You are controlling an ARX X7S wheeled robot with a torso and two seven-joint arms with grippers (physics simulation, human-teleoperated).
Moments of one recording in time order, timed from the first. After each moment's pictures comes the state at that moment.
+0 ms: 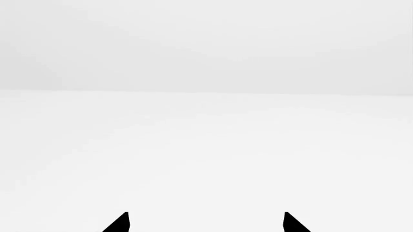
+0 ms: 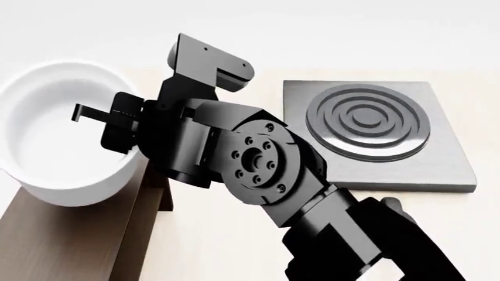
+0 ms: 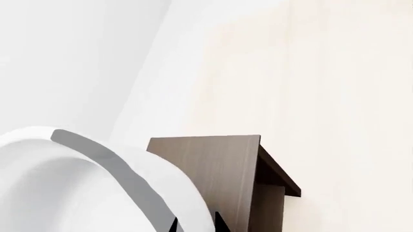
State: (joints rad) left arm 0.41 -0.25 -0.36 -0.01 -0.66 0.26 -0.93; right arm 1.40 0.04 -0.99 0.67 1.91 0.55 0.66
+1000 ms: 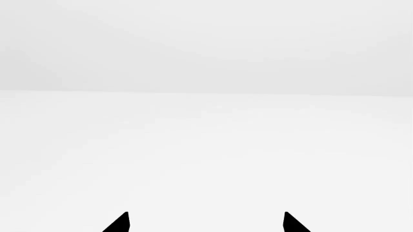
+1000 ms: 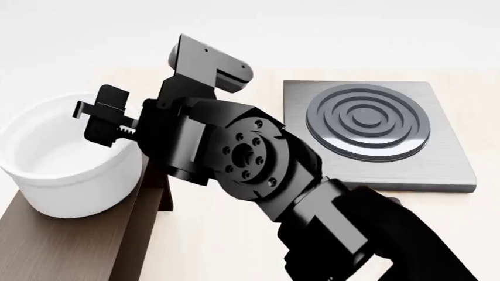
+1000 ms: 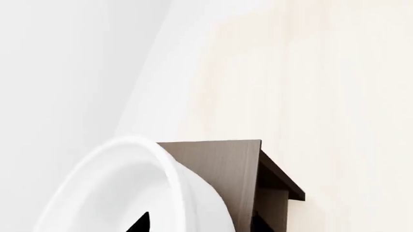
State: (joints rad) left arm 0.41 -0.26 -0.36 -0.01 -0.66 0.26 -0.94; right arm 1.45 0.03 -1.15 0.75 2.02 0.46 0.58
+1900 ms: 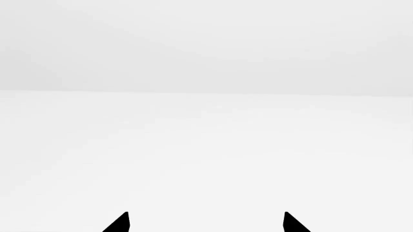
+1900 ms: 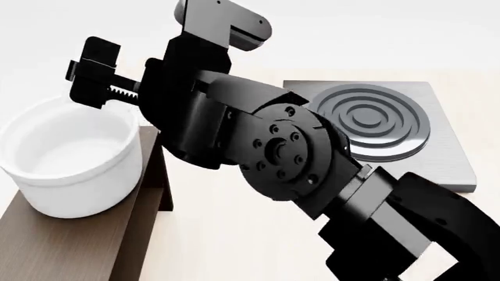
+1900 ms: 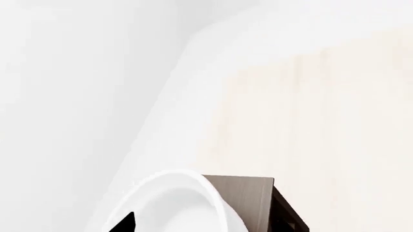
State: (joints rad) left arm 0.41 -0.26 -0.35 0.00 -0.66 0.27 -0.94; right arm 1.50 0.17 -1.14 0.43 2.05 0.35 0.71
